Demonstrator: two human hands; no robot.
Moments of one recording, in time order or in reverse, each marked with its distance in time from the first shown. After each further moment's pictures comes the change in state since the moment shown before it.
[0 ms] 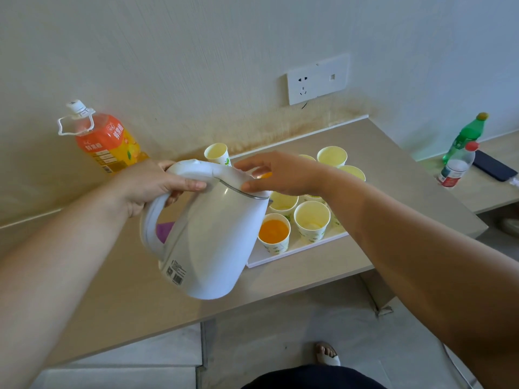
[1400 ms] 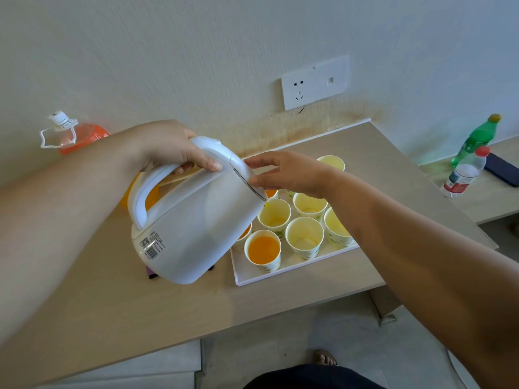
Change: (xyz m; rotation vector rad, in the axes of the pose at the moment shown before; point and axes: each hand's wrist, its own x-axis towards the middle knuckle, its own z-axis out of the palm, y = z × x) left_hand 0.067 0.079 0.019 0.529 -0.045 -0.011; right_hand 0.031 0.058 -0.033 0.353 0.019 0.016
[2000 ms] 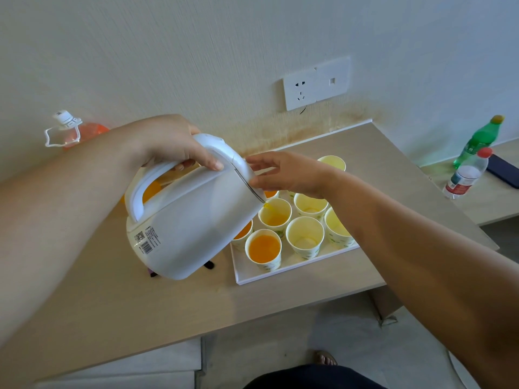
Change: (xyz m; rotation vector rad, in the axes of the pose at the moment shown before) left_hand -0.007 0.007 -0.004 0.103 0.011 0.009; right_hand 0.003 0.004 0.001 0.001 -0.031 -0.004
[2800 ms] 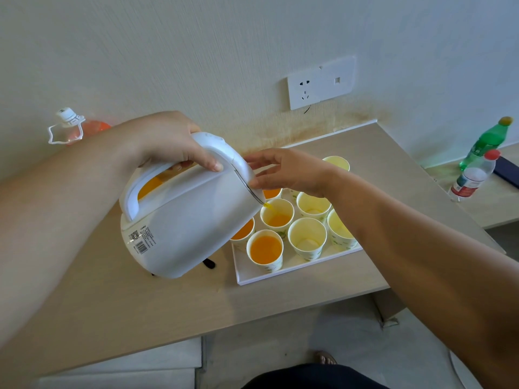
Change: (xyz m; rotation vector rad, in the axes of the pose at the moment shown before) left_hand -0.014 0.005 -0.003 0.068 0.048 0.023; right_hand 0.003 -0.003 -0.002 0.071 -0.018 -0.035
